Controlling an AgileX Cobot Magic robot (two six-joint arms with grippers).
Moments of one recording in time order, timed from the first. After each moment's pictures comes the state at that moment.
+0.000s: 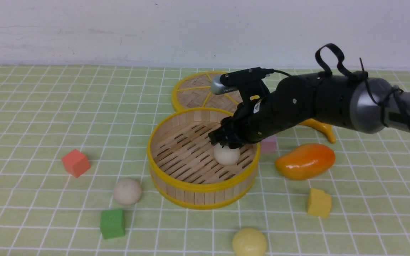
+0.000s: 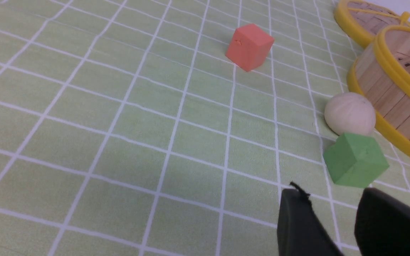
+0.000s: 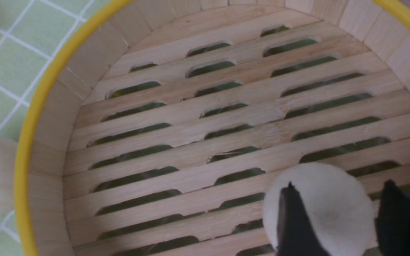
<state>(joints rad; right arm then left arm) 0.50 1.97 -1.49 0.23 0.42 -0.11 -0.05 -0.02 0.03 0.01 0.38 -0.36</state>
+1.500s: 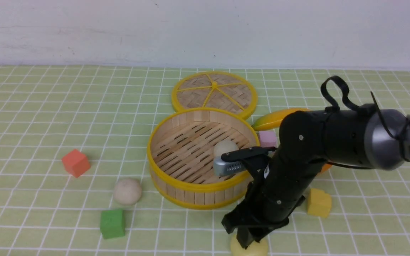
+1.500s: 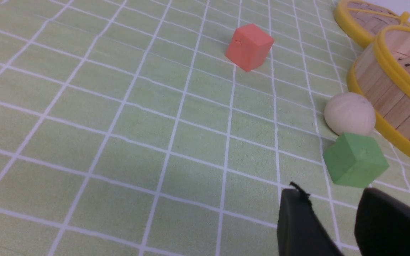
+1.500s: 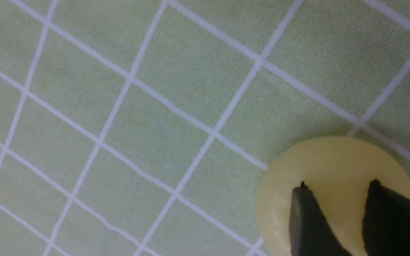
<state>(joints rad) 0.58 1.88 -1.23 0.37 0.83 -0.14 -0.05 -0.02 0.03 0.01 0.38 -0.36</state>
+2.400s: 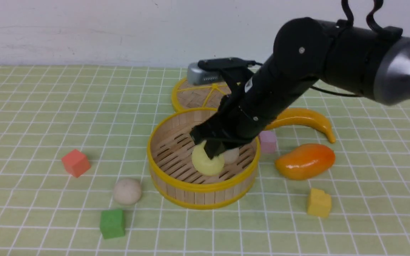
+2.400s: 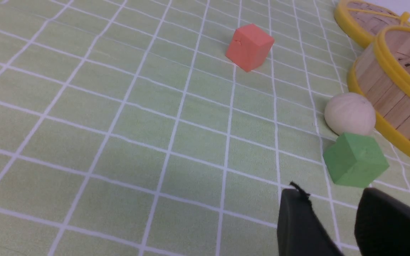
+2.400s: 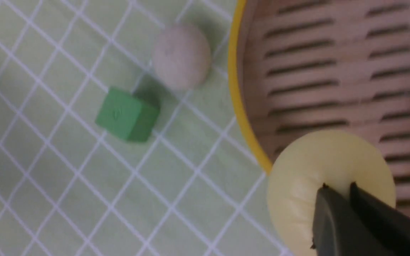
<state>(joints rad) 0.58 1.89 -1.67 0.37 0.89 -0.14 -0.05 -0.02 0.03 0.01 0.38 -0.36</state>
